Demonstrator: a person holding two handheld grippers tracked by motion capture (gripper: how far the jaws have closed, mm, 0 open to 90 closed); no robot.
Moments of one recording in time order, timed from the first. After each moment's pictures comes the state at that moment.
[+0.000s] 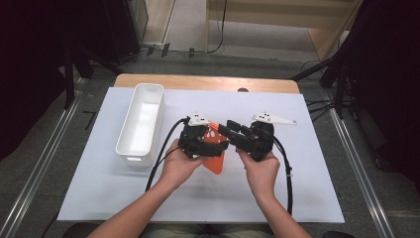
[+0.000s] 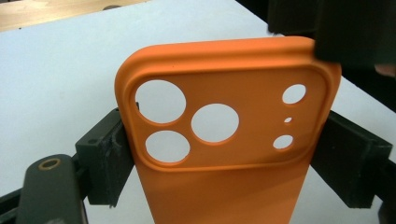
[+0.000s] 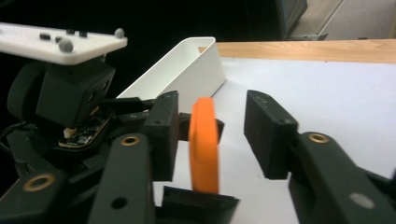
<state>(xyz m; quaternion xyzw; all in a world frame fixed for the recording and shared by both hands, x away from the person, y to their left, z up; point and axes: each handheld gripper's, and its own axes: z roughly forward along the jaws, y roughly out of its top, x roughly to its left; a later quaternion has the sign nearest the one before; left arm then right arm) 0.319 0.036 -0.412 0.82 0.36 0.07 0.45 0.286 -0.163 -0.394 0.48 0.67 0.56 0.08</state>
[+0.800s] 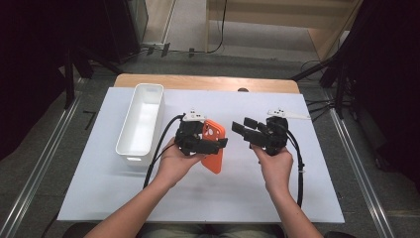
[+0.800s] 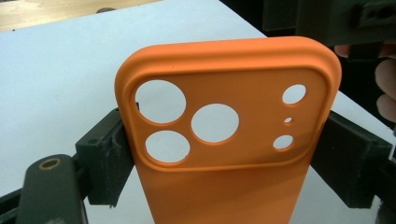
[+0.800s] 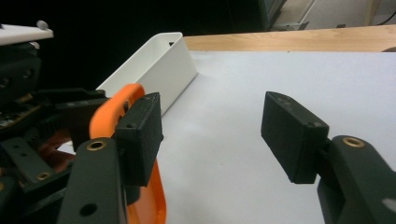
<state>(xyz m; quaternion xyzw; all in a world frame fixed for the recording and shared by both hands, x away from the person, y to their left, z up) 0.322 0.045 -0.400 0.81 0.36 0.05 0.46 0.298 -0.200 -0.400 0.51 0.67 0.54 0.08</state>
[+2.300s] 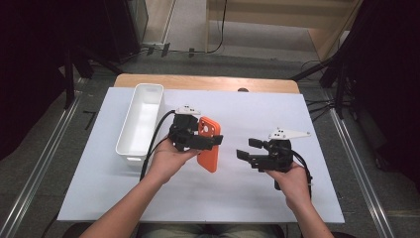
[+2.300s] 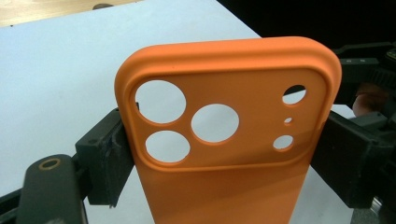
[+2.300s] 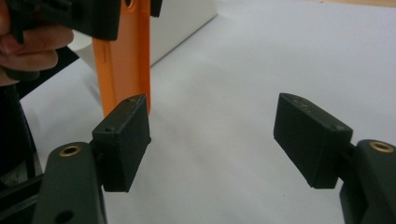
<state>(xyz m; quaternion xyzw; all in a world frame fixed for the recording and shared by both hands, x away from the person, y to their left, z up) 0.330 0.058 -0.388 0.82 0.36 0.02 0.45 0.269 -0.220 -0.437 0.42 0.75 0.50 0.07</state>
